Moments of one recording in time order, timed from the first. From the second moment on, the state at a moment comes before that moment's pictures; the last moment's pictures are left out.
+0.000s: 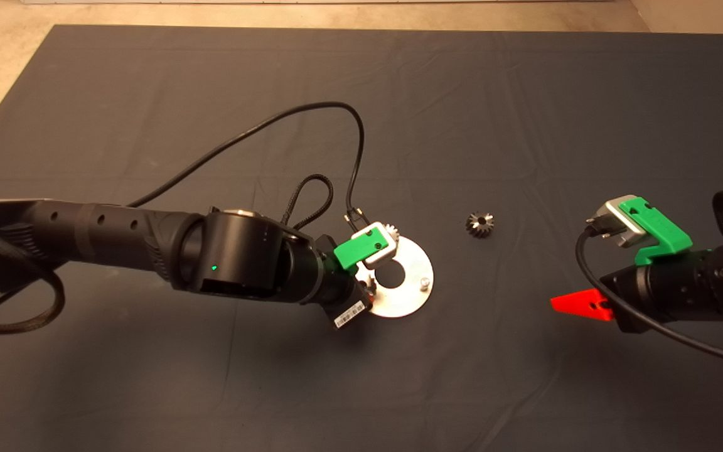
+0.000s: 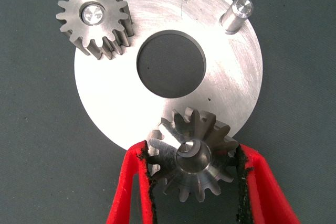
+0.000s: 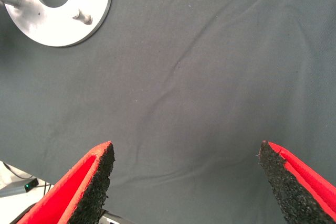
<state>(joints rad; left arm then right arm) -0.20 2.56 -0.77 0.82 1.21 -0.76 0.45 2.05 -0.36 -0.50 -1.39 1.43</state>
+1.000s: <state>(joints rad) -0.17 2.56 -0.78 0.85 1.20 -0.76 0.45 2.04 -0.36 -0.50 -1.39 1.43</state>
